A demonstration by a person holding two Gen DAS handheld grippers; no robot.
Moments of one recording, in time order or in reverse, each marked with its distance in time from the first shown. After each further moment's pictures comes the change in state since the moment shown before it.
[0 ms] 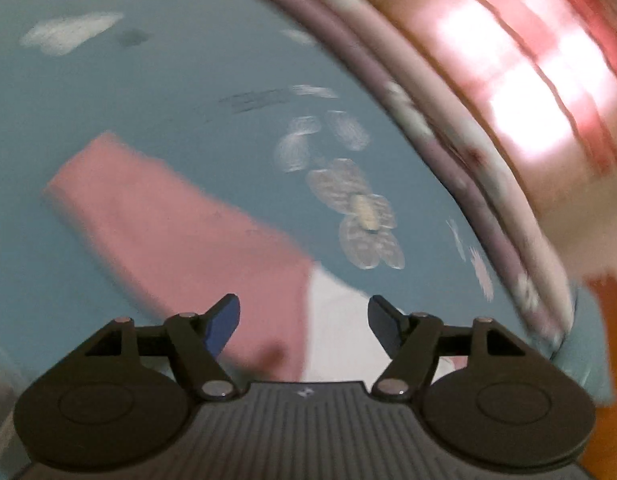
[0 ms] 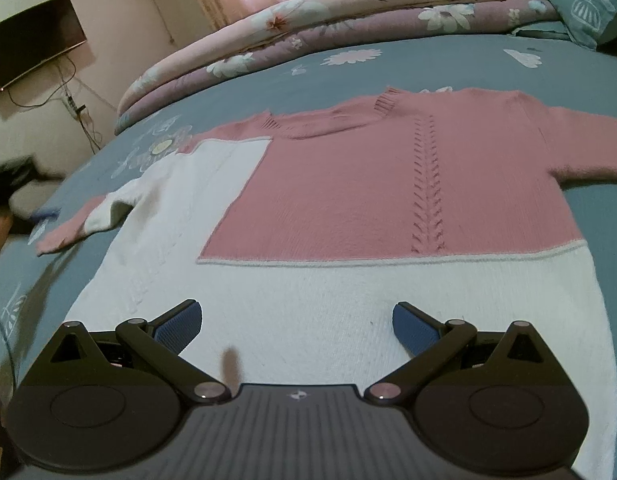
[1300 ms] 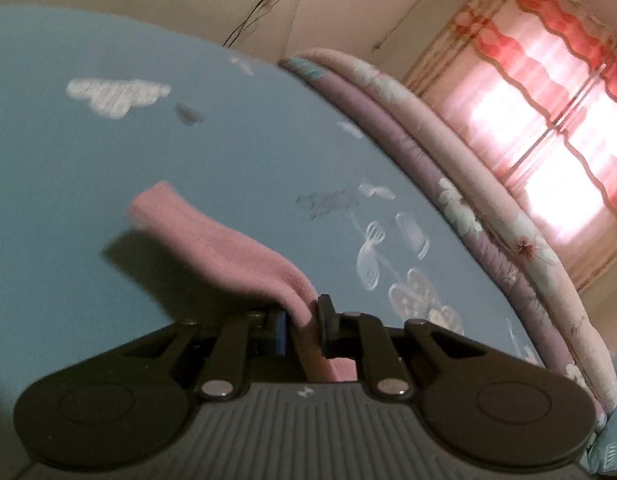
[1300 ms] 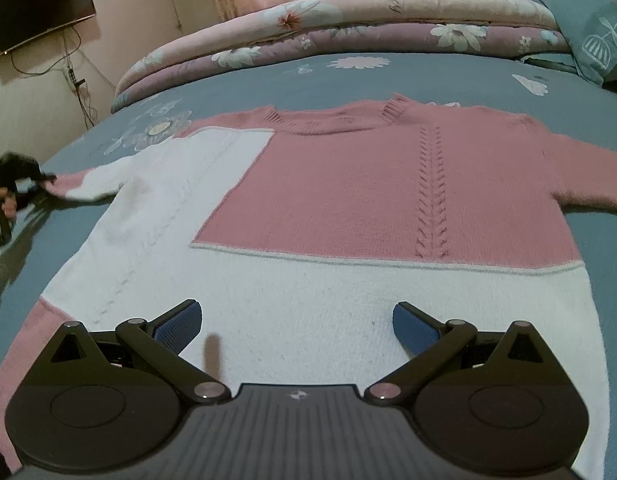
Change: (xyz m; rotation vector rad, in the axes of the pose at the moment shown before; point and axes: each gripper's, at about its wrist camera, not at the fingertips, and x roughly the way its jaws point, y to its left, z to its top) left arm 0.039 0.022 0.036 0.033 -0.327 0.097; right arm 0.008 0.016 -0.006 -0.118 -0.004 -0.072
